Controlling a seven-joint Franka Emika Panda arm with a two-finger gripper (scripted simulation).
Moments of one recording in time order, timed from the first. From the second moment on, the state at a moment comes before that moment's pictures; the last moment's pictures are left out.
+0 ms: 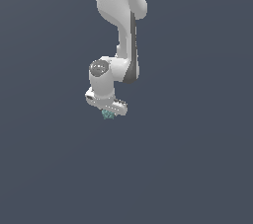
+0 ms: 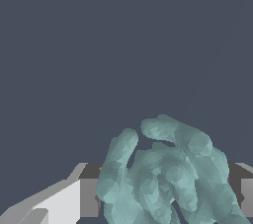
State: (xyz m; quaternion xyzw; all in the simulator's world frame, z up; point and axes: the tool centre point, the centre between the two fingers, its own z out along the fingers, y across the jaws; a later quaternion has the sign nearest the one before) arm -0.052 -0.094 0.043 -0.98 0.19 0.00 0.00
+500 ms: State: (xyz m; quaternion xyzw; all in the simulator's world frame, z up) arm -0.033 -0.100 0.077 -0.98 0.19 0.00 0.00
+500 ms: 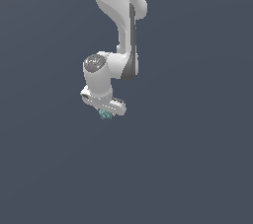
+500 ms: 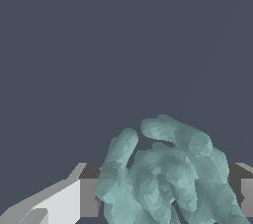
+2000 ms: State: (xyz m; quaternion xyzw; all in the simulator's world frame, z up) arm 0.087 -0.135 0.277 -0.98 0.19 0.00 0.00
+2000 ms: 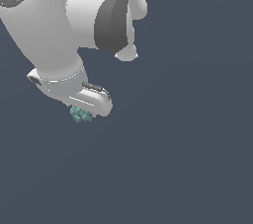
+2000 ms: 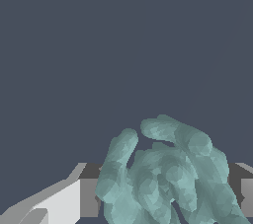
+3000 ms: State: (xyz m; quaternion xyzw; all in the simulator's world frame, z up) arm 0.116 -0.143 0.320 -0.98 0.19 0.00 0.00
